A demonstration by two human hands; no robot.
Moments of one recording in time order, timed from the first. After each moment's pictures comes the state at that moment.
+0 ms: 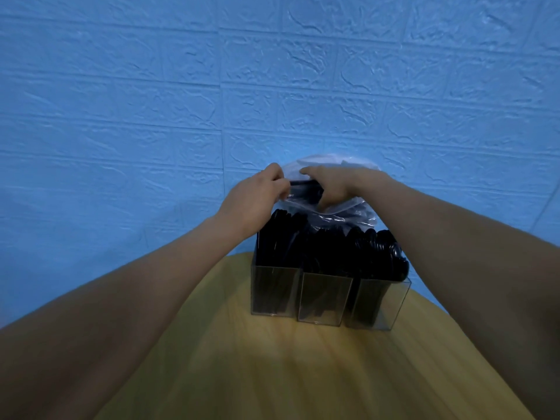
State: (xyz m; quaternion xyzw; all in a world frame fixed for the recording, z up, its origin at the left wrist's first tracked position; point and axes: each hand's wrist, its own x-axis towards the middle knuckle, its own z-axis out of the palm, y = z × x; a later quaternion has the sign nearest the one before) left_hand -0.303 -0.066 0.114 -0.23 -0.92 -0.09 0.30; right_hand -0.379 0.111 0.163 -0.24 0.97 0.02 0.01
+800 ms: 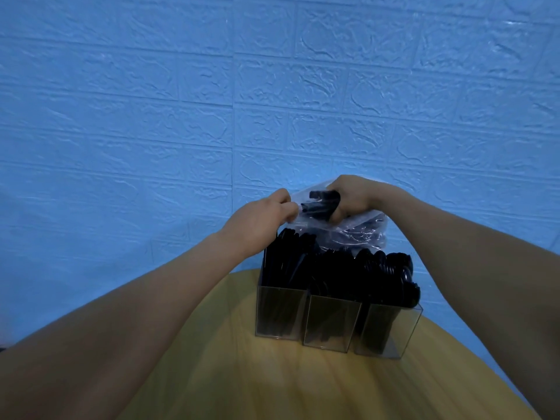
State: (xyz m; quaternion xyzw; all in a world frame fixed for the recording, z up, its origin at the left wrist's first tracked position) left_hand -0.305 -0.073 0.115 -0.24 -0.94 -0.06 0.25; right_hand -0.383 0.125 0.176 -0.25 0.97 -0.06 -0.02
